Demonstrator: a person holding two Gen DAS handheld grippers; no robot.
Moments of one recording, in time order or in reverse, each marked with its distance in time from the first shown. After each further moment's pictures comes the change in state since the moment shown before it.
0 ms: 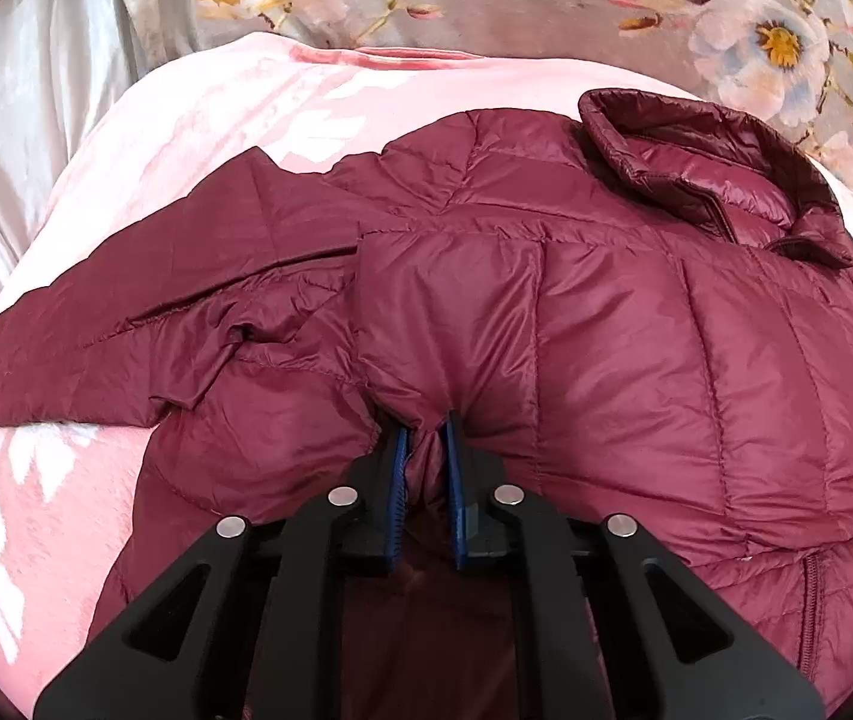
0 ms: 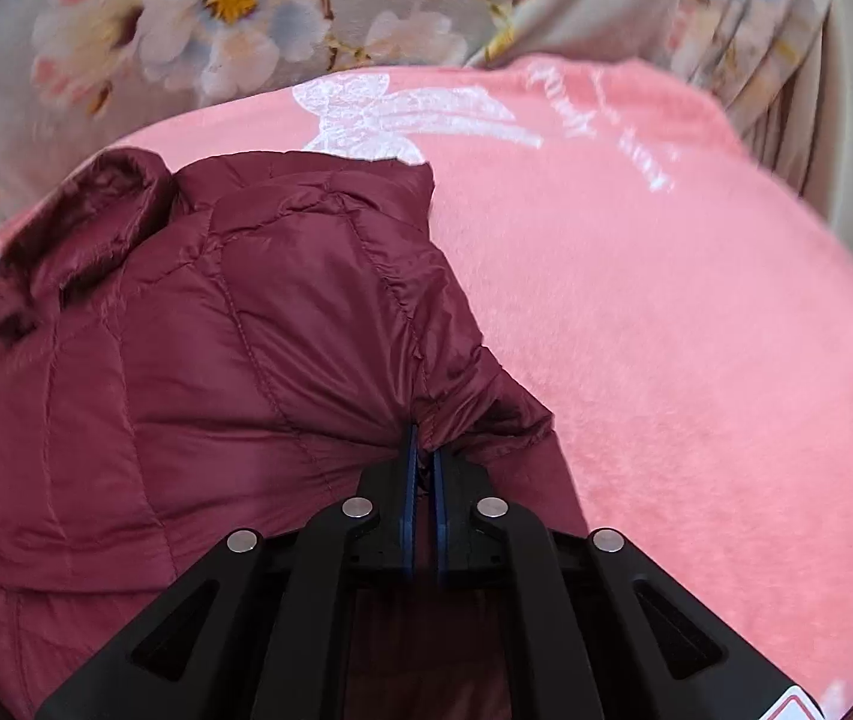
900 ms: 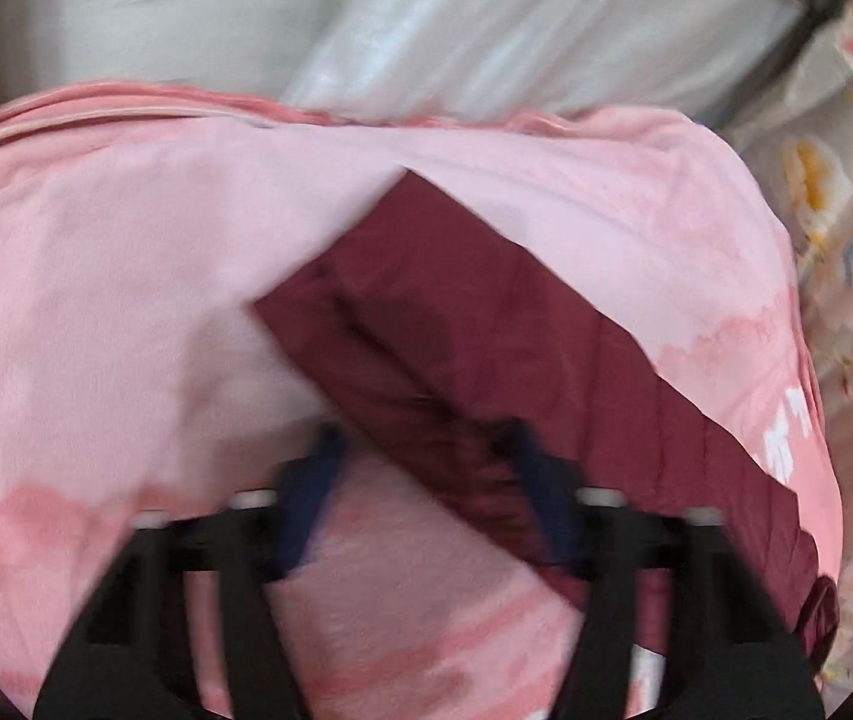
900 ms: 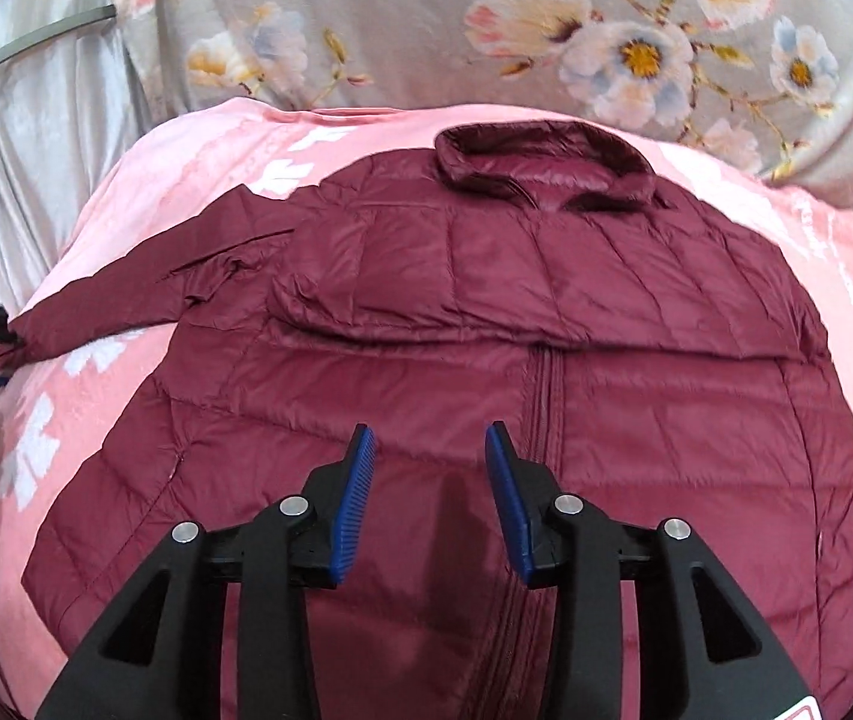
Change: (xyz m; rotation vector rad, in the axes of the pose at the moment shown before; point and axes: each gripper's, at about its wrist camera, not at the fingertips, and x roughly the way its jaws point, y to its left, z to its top) left arm -0.012 0.429 -0.035 -0.895 0.024 0.092; right arm -0.165 0.173 -0.144 -0.373 -0.069 0.421
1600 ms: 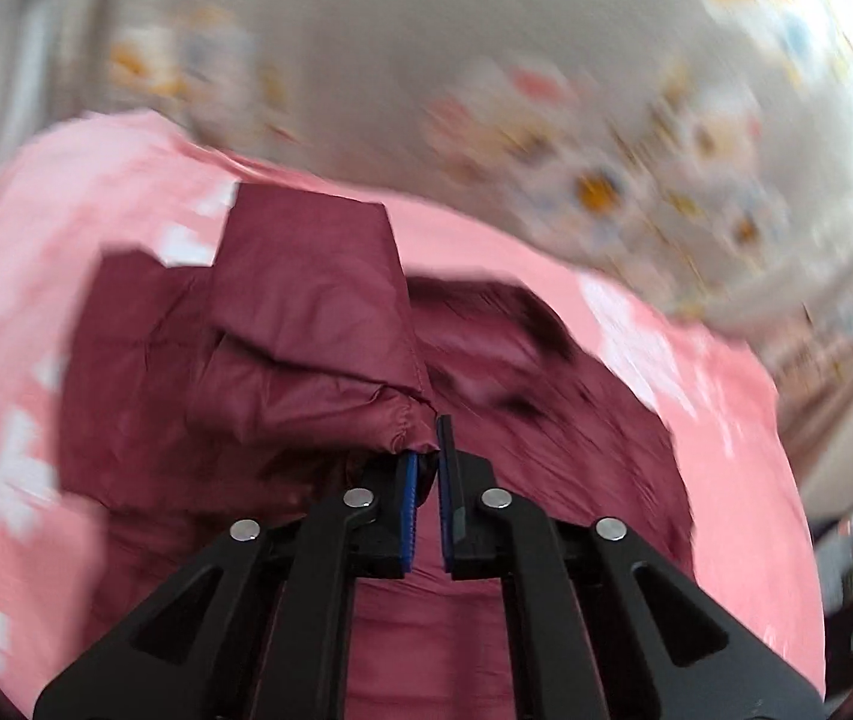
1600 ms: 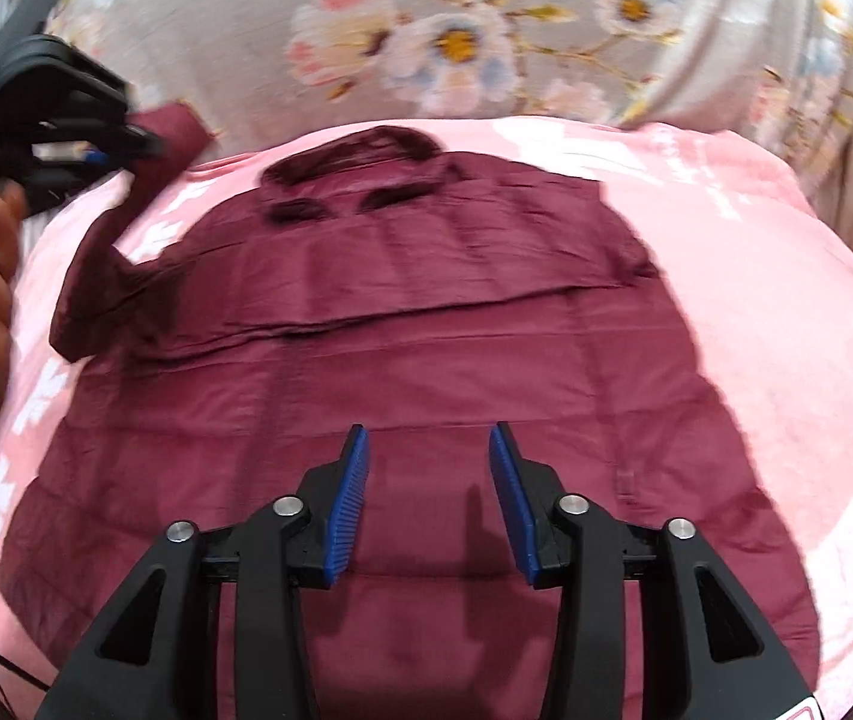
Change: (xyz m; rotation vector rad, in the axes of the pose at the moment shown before) left arm -0.149 -0.357 -0.313 0.847 0.095 -0.547; right arm -0.045 -0.118 -0.030 0.211 -0.045 -0.145
